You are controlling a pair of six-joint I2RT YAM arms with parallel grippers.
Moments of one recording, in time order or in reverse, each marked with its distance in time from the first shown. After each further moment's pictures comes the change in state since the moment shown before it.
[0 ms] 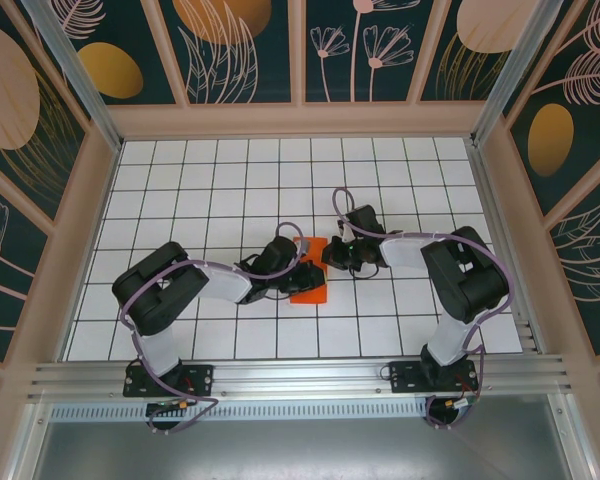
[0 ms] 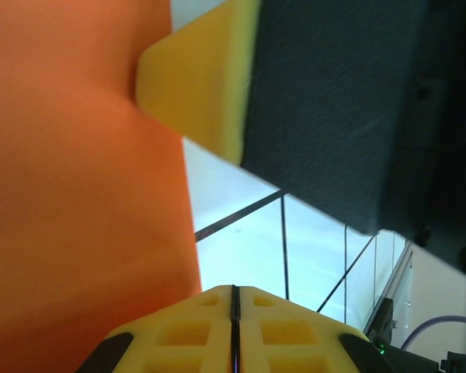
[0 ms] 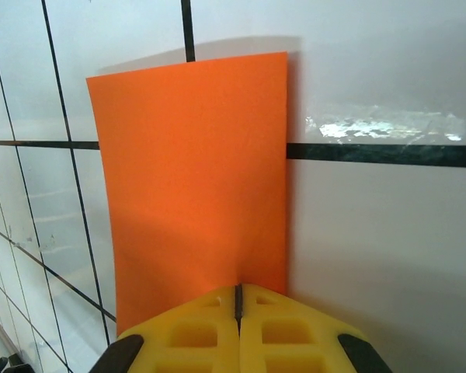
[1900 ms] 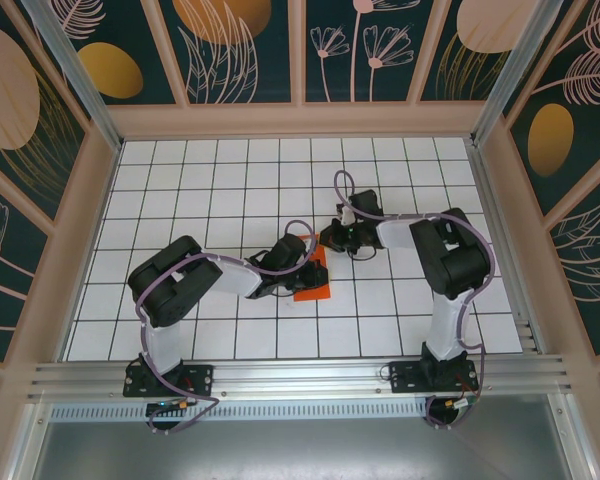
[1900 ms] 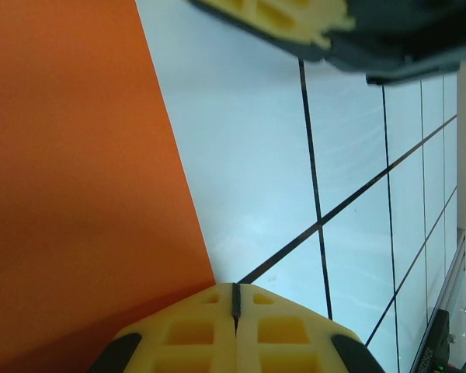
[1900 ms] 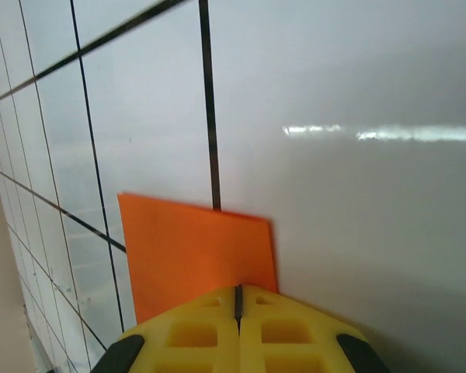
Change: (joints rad) left arm -0.008 0.099 0.083 -0.063 -0.031 0.119; right arm -0.094 0.195 0.185 0.054 -0.110 -0.037
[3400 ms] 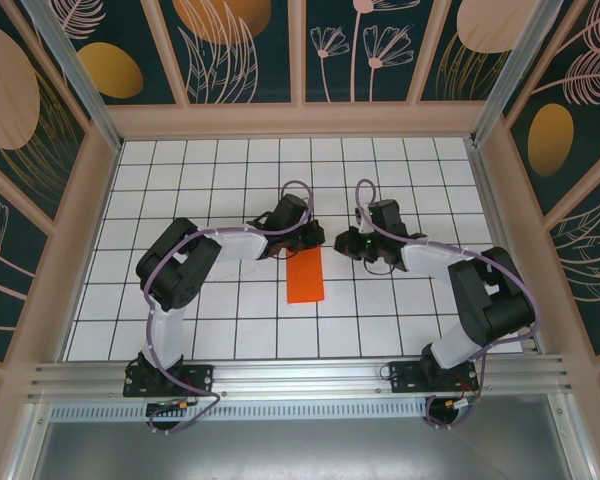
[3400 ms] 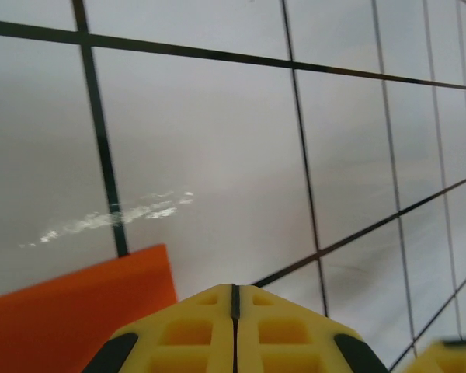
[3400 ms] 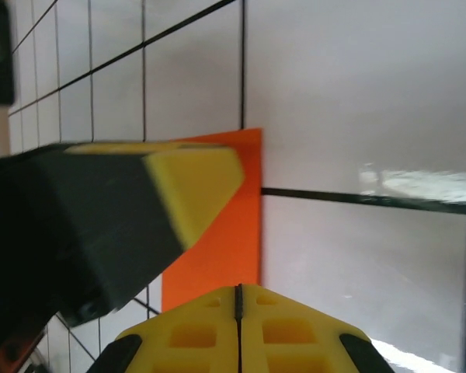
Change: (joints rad) left arm 0.155 0.109 0.350 -0.278 -0.105 0.133; right arm 0.005 -0.378 -0.265 -0.001 0.082 -0.011
